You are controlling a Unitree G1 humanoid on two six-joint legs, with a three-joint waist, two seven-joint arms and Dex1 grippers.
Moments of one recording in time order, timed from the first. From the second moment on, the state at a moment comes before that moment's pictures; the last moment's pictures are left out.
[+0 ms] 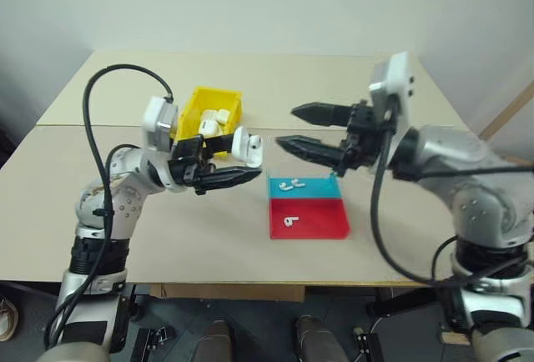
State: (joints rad) left arm -0.61 0.57 0.10 -0.05 -0.79 0.46 -1.31; right arm -0.80 -0.69 -0.03 -0.34 0.74 0.86 0.79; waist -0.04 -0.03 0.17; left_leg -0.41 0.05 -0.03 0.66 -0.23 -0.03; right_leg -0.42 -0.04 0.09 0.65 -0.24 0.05
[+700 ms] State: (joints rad) left arm -0.49 0.58 0.15 -0.17 -0.79 0.46 -1.24; right arm -1.29 -0.45 0.73 0.74 -0.18 0.17 1.28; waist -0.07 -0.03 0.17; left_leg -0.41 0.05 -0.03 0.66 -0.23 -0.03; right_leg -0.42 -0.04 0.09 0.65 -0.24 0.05
